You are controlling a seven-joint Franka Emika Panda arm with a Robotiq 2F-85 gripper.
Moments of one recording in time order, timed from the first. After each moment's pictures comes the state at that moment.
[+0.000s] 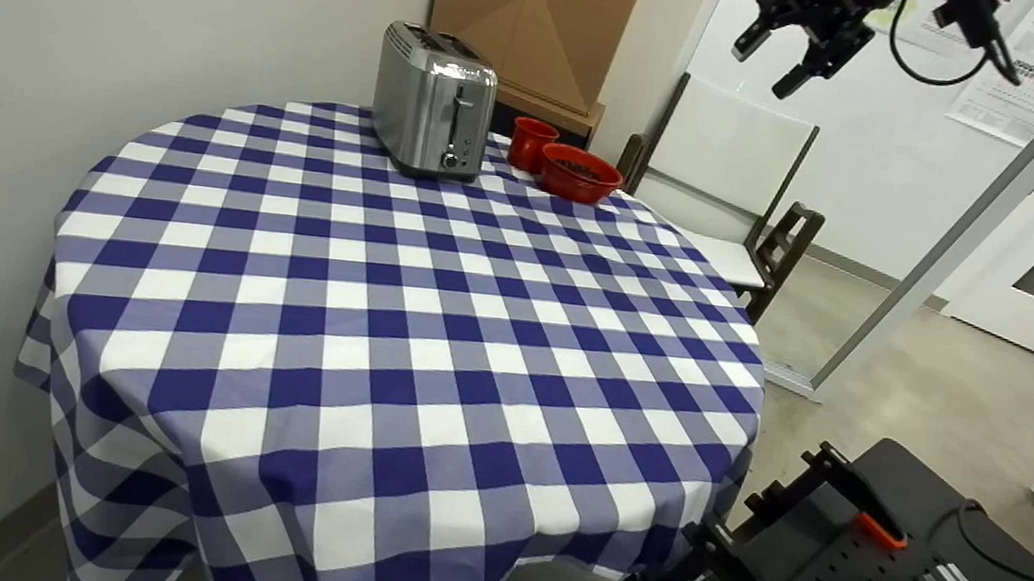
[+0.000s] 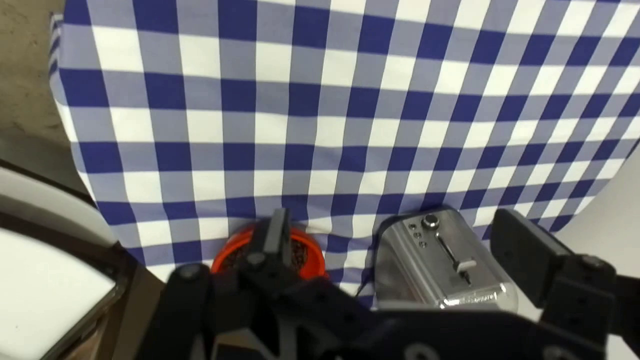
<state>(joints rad) -0.06 -0.18 -0.32 -2.34 0.31 2.40 -0.35</state>
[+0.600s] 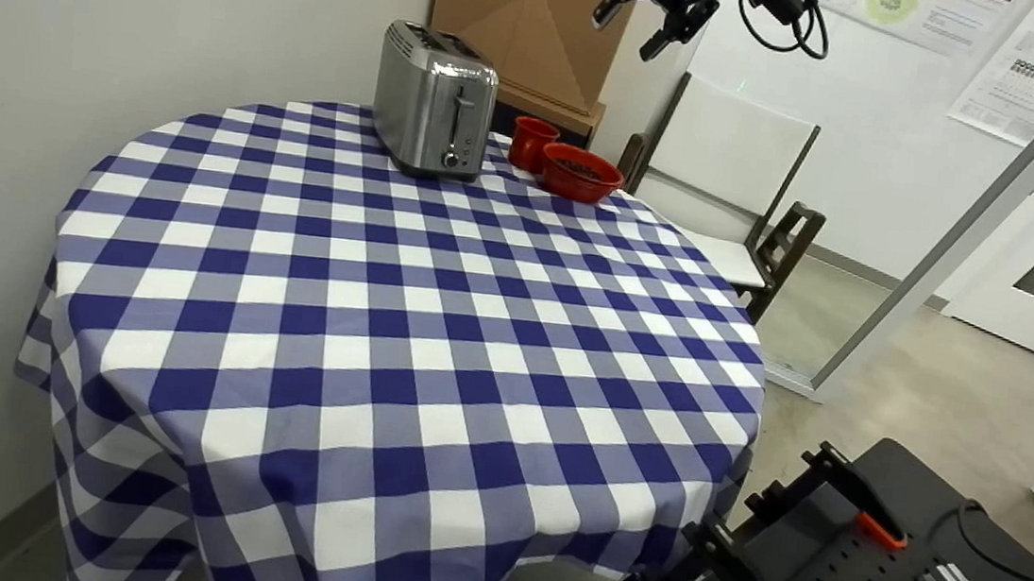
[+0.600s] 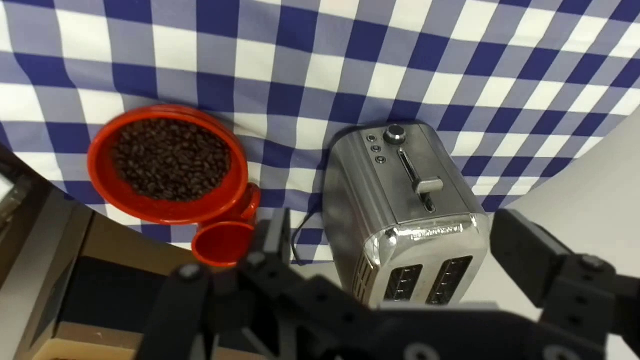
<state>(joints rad) -0.05 0.21 -0.12 -1.98 0.40 2.57 -0.33</state>
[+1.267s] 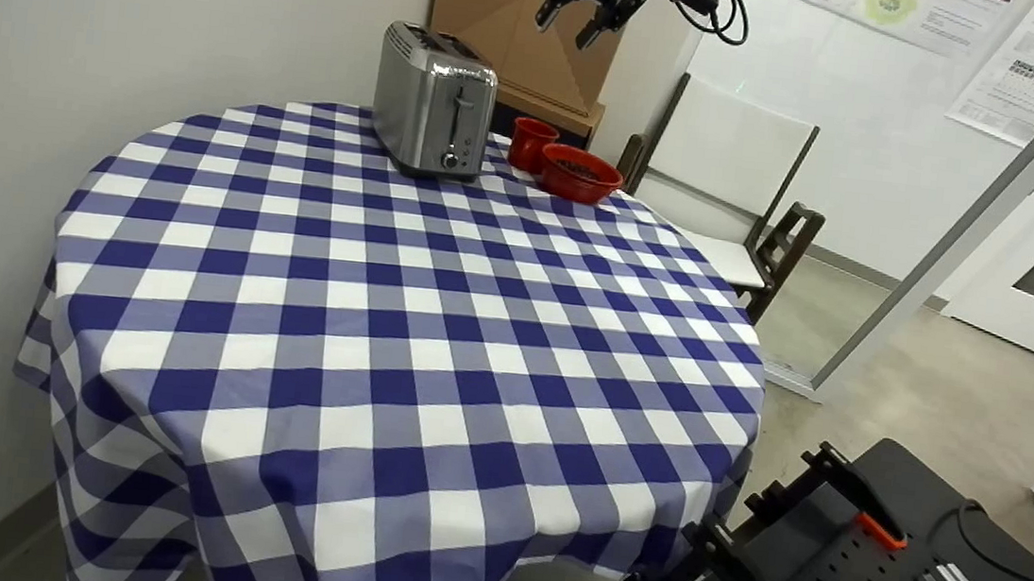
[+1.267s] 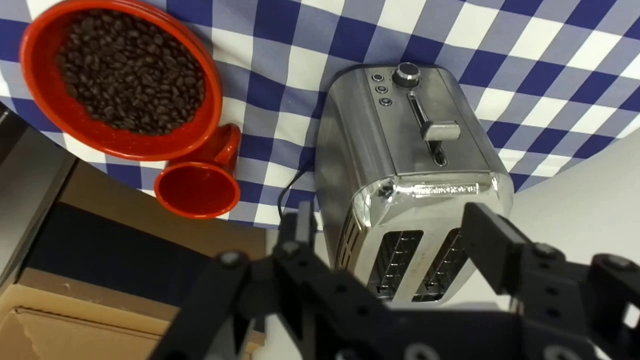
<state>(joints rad) -0.07 0.45 -0.04 -1.70 0.23 2.61 -0.20</state>
